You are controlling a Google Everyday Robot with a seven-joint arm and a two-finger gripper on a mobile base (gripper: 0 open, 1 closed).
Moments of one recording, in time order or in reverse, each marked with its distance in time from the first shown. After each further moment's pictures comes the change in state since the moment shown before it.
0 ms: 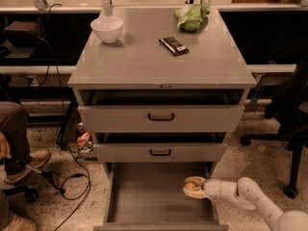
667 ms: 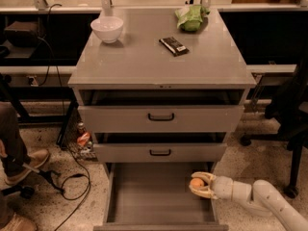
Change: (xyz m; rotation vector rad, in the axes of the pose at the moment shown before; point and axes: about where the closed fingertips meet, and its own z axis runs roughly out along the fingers) arm -0.094 0.040 -0.046 0.096 -0.051 -0.214
